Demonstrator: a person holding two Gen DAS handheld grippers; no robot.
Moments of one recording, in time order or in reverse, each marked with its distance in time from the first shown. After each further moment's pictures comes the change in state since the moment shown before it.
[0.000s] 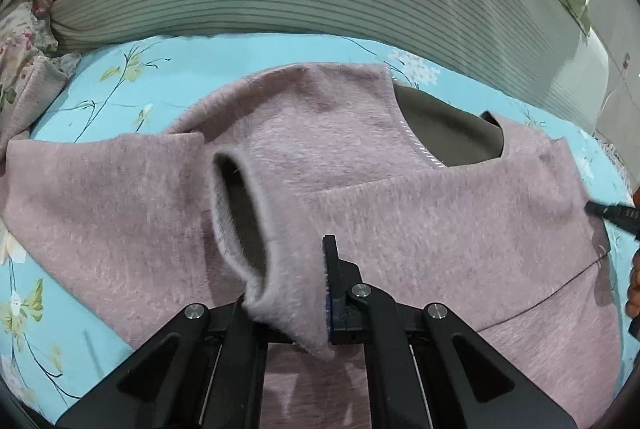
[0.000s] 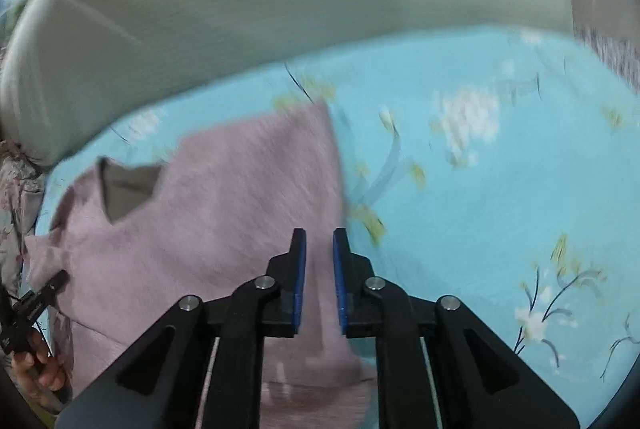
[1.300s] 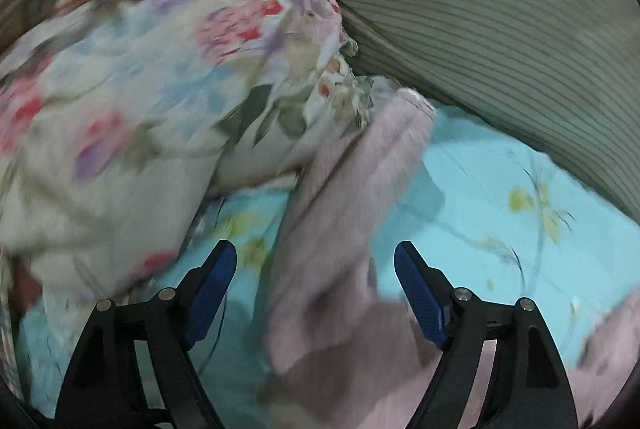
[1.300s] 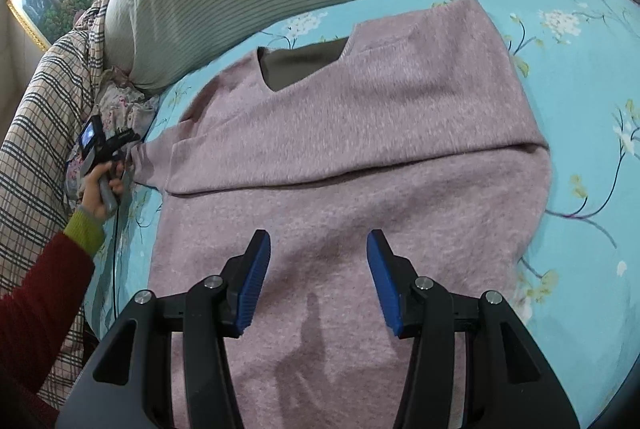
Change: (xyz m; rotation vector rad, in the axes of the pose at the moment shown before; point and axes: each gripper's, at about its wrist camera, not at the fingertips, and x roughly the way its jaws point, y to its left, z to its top) left arm -0.012 0.315 0.094 -0.357 -0.055 0.523; right arm -0.063 0.079 -0.117 -0.018 0.198 0.328
